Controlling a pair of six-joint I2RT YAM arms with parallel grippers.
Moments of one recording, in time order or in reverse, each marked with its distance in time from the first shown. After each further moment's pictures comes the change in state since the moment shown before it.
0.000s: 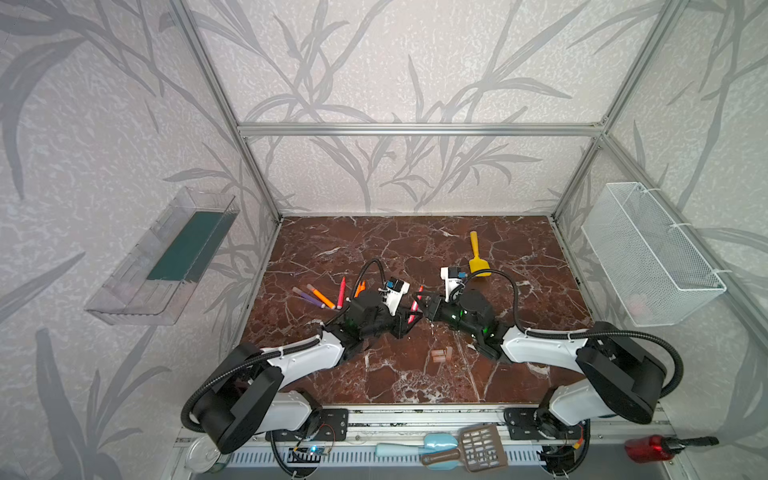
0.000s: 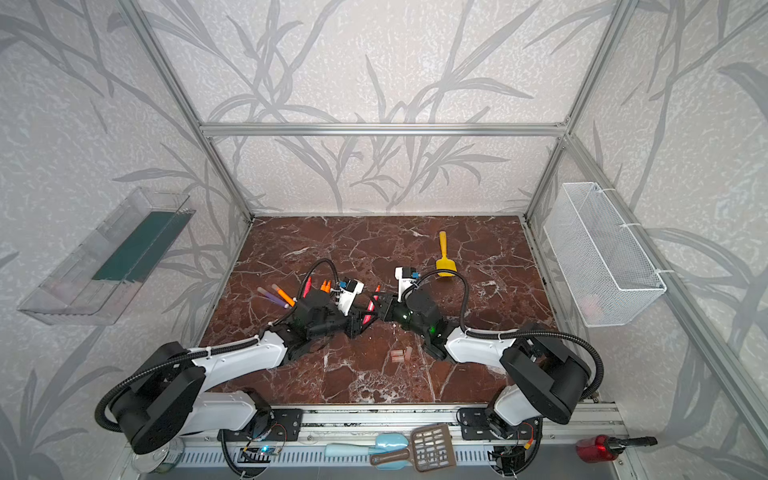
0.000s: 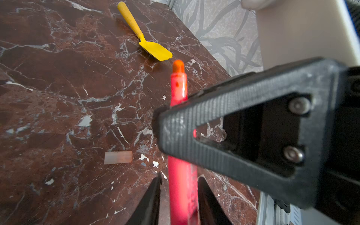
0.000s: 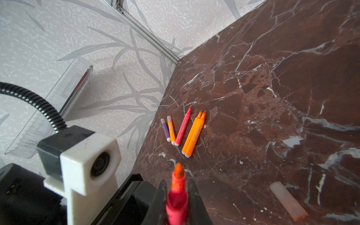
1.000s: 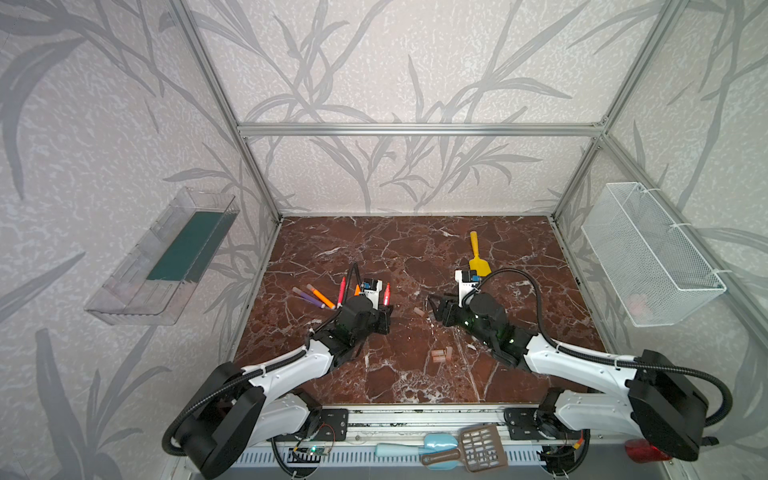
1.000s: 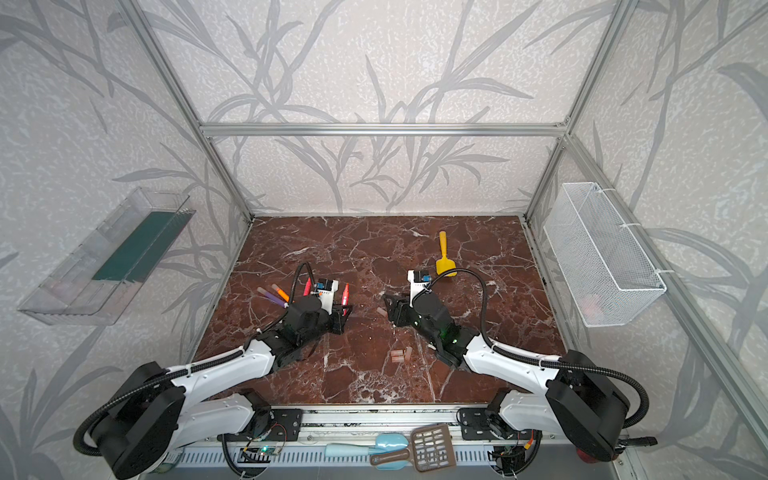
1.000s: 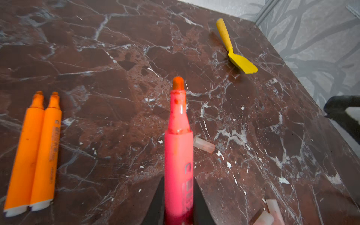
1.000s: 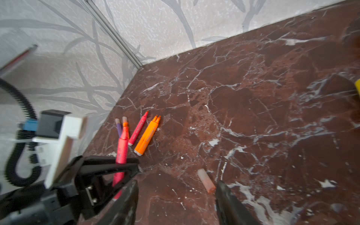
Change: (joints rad) left arm 0.043 -0.156 -0.078 -0.175 -0.426 -0.081; right arm 0.010 -0.244 -0.009 -0.417 0.267 -0.298
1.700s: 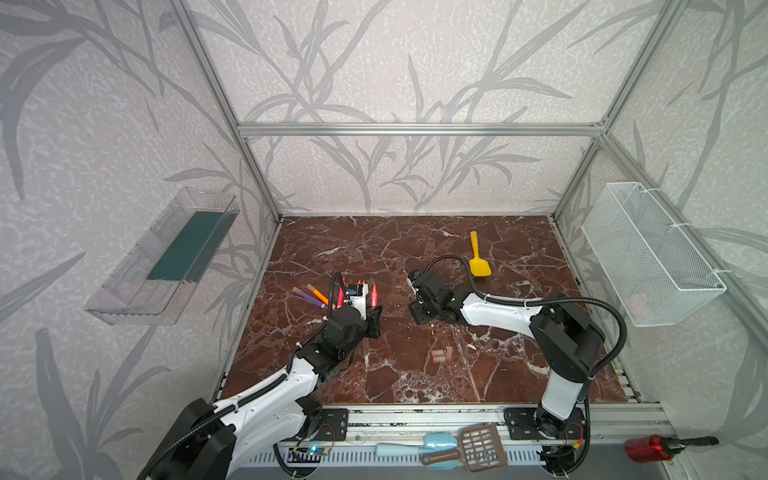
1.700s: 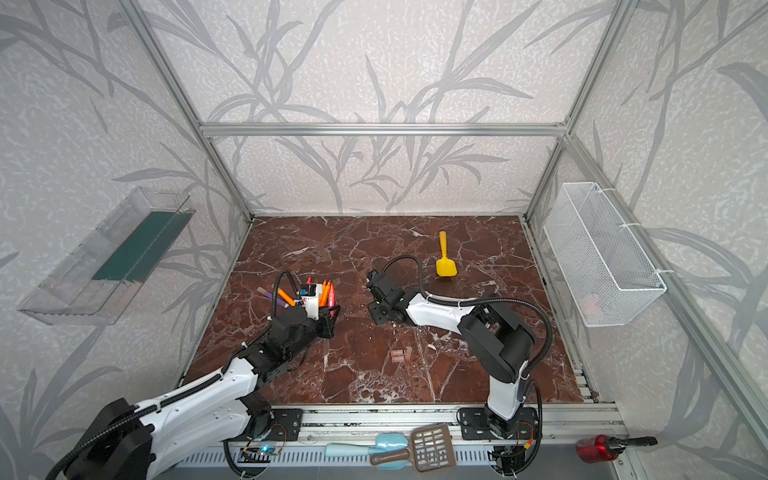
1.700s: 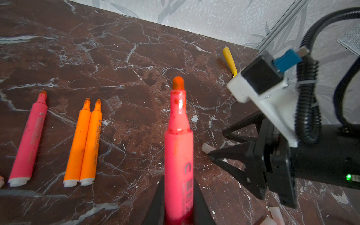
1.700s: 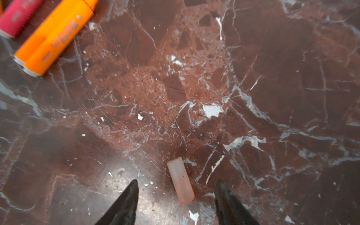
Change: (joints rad) left arm 0.000 -0.207 -0.089 -0.035 -0.093 -0.015; right arm 0.003 0.598 0.545 -0.557 -0.069 -0.341
